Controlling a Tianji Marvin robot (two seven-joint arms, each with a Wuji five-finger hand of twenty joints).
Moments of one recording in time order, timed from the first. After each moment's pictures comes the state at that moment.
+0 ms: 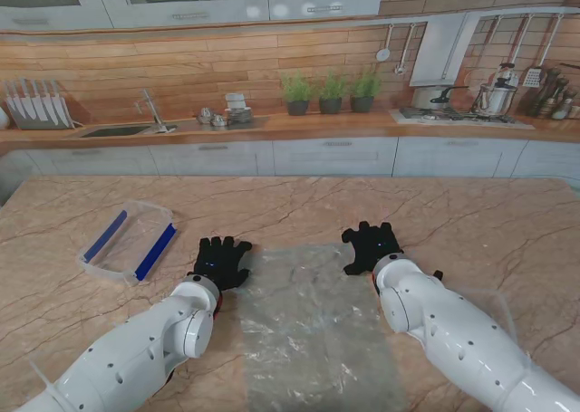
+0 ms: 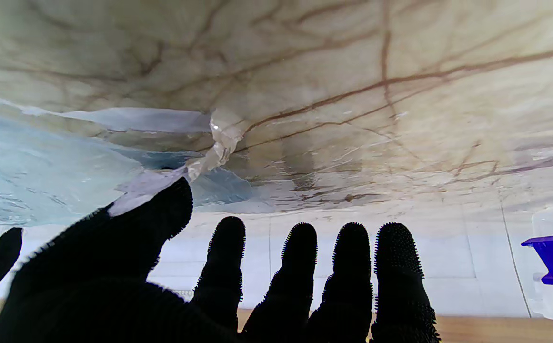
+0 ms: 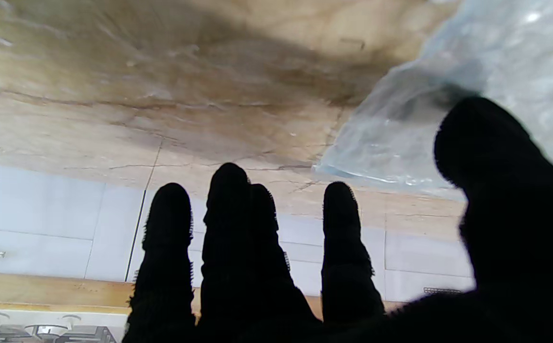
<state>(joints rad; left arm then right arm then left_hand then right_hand) 1.22 -1.13 -0.70 -1.23 0.85 0.33 0.15 -1.16 -1.07 0.75 -1.17 -0.96 0.26 -0.08 0.69 -0.31 0.61 -0.04 0.25 0.08 0.47 0.30 0.27 0.31 0.41 0.46 0.16 0.34 0.50 0.48 -0.05 0.28 0.92 0.46 0.46 -0.67 0.67 -0.01 0.40 -0.10 0.51 0.46 0.36 0.25 0.89 0.72 0.50 0.08 1.09 0.95 0.20 0.17 1.03 0.85</state>
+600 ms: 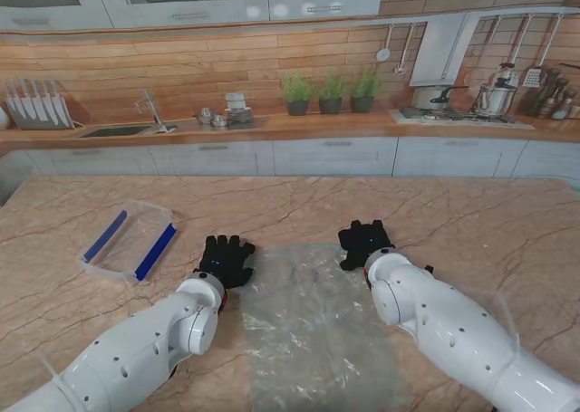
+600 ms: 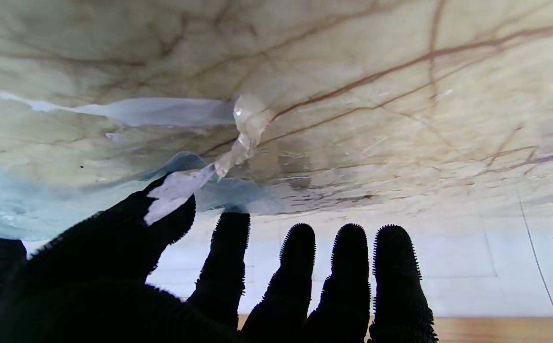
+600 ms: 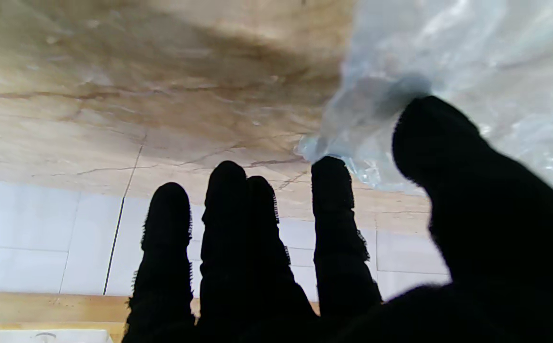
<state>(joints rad) 1.17 -1.13 -0.64 -1.21 0.84 0.34 0.13 -1.09 -1.09 0.67 -1.12 -0.87 0.27 -0.07 0.68 -0.31 0.68 -0.04 0.36 0.14 0.49 0.31 0.27 0.31 0.41 0.46 0.16 0.34 0.49 0.48 -0.06 0.28 0.90 0.45 0.55 -0.71 0.85 -0.10 0.61 -0.03 0.85 0.46 0.45 0.25 0.94 0.71 0.52 0.09 1.11 0.92 0.20 0.18 1.04 0.81</state>
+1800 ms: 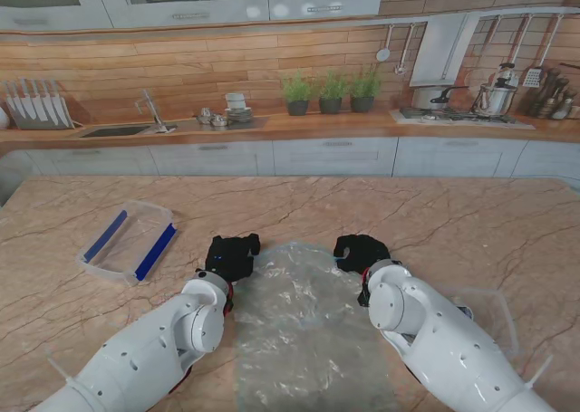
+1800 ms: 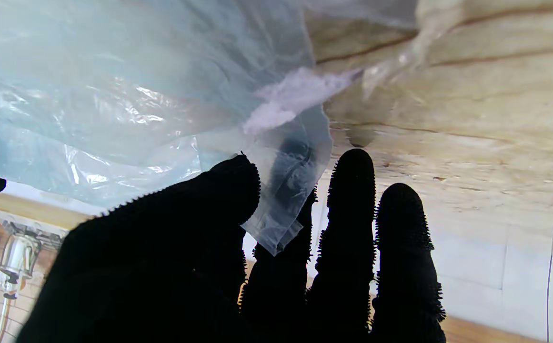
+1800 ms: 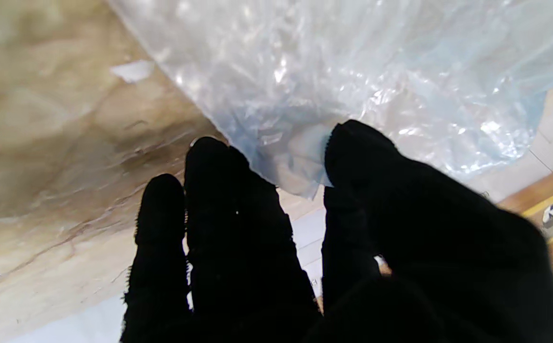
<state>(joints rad) 1.19 -1.21 -0.72 -1.11 0.67 0.19 0.37 -1.27 -1.16 0.90 -1.24 -0.54 0.27 -0.11 0.95 -0.52 0.86 -0.13 0.52 0.07 1.16 0.56 1.02 0.21 0.55 0.77 0.70 0.34 0.81 0.56 0.27 0.34 1.16 0.60 0.78 -0.61 0.89 -0.13 0.73 -0.16 1.00 0.54 0.92 0.24 0.85 0.51 0.76 0.21 1.06 0.83 0.28 0.24 1.10 0.80</state>
